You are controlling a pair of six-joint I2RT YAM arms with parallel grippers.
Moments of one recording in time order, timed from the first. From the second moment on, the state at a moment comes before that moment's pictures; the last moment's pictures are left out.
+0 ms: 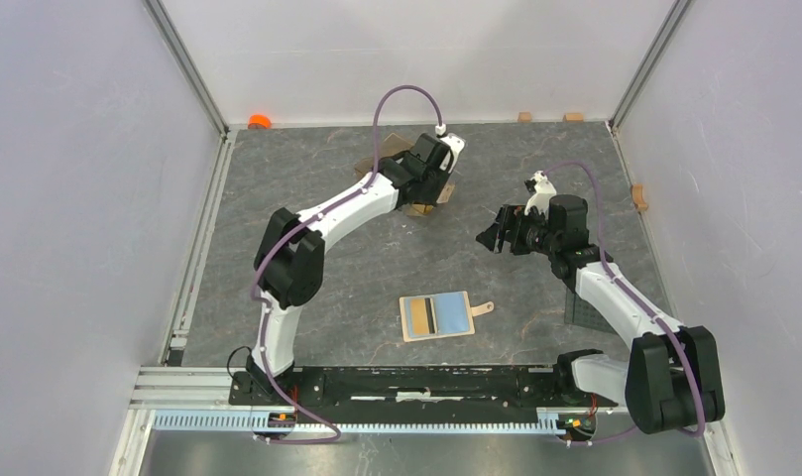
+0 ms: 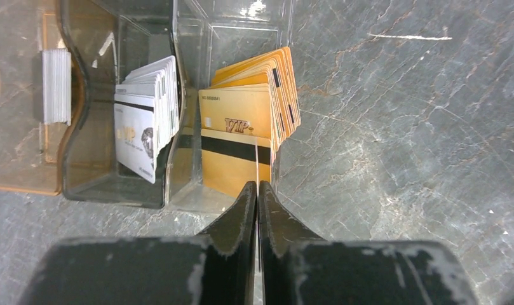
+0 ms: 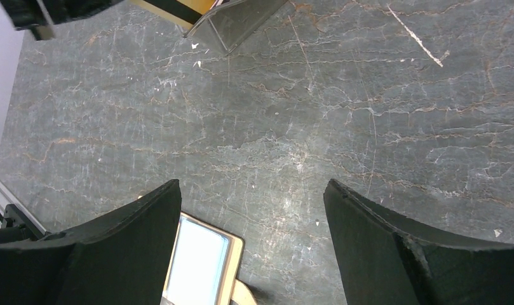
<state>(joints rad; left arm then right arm) -0.72 2.09 1.78 -0.51 -0.14 -0.03 0.17 1.19 0.61 0.00 -0.45 0.31</state>
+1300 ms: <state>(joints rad) -0.75 1.28 0.92 -0.17 0.68 -0.47 0.50 0.94 0.56 -0.06 -0.87 0.28</state>
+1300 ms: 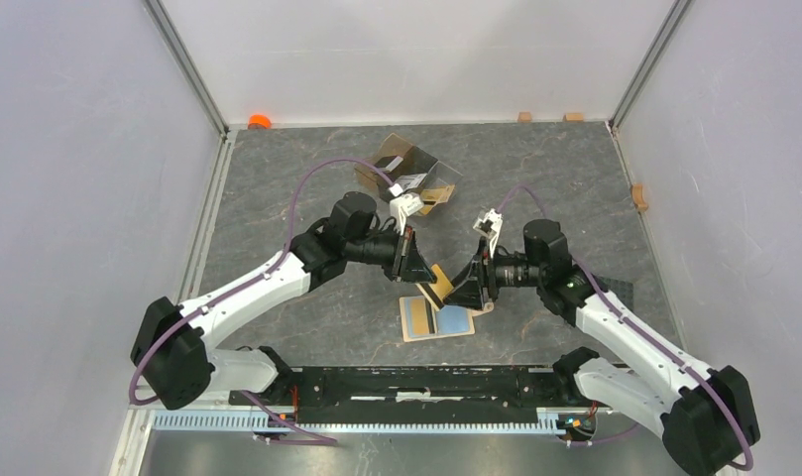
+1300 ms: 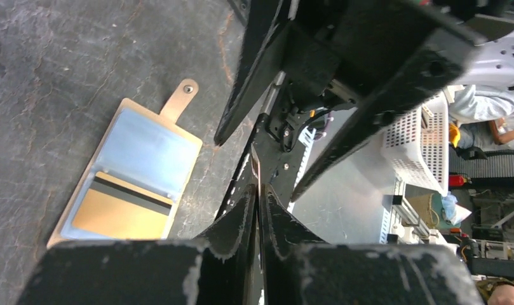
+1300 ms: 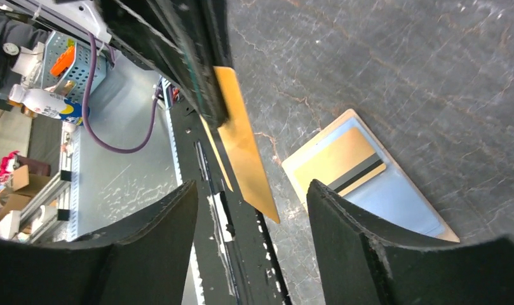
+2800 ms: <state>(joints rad) -0.92 1.14 0.51 0.53 0.36 -0.95 0.53 0.77 0.24 0.46 -0.78 0.70</state>
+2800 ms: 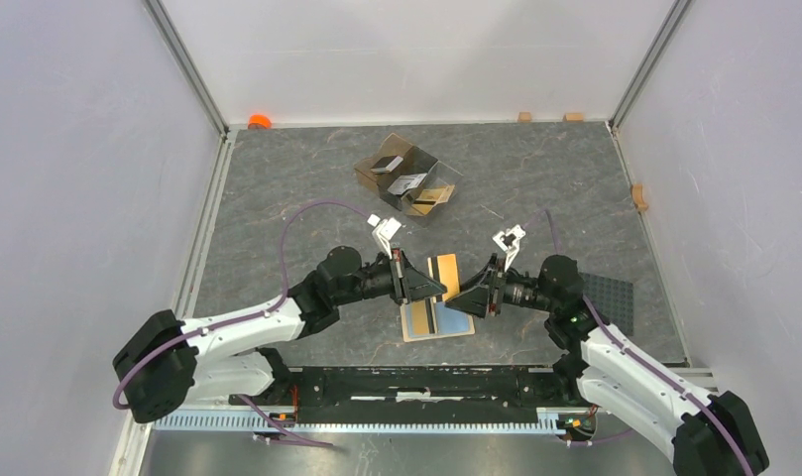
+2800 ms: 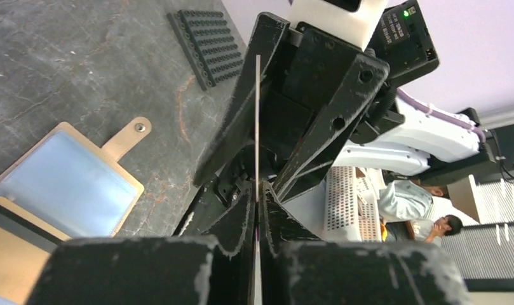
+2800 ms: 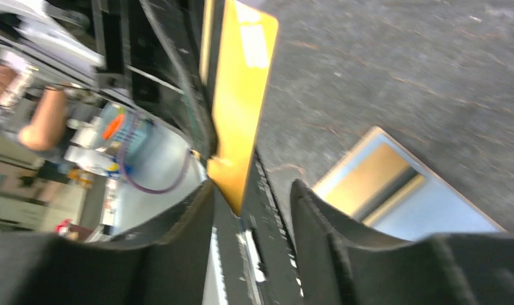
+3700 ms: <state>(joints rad) -1.01 1.27 0.51 0.18 0.12 -1.04 0.53 0.79 0.27 -0.24 -0.10 0.41</state>
